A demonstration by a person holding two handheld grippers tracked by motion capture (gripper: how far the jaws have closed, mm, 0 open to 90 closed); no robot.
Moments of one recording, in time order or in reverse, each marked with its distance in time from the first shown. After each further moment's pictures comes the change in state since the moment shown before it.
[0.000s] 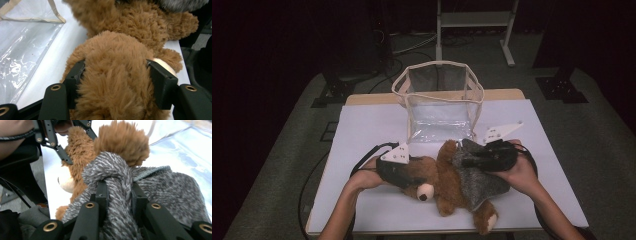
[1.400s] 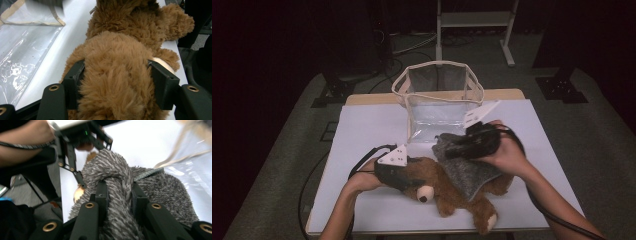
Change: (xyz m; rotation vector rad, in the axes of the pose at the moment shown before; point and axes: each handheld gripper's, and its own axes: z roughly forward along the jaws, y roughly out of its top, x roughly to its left) left arm -0.003 -0.004 -0.004 -0.030 -0.002 0.009; right arm 0.015 0.069 0.013 0.099 0.100 -0.109
